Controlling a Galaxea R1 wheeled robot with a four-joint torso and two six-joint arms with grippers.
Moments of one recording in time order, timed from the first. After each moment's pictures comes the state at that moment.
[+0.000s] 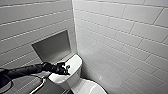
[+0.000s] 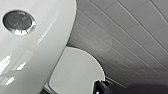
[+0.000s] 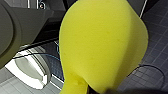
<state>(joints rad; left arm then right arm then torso) 0.25 2.30 -1.51 -0.12 0.59 -0.26 -1.57 2.66 -2.08 0.01 0.17 0.18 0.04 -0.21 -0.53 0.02</state>
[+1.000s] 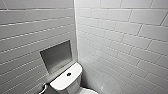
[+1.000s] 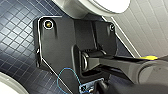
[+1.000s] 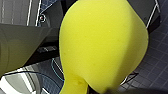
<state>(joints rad) 1.25 2.22 -1.60 0.19 0.16 -0.24 -1.58 2.79 -2.29 0.01 0.17 0.18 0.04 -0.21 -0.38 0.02</state>
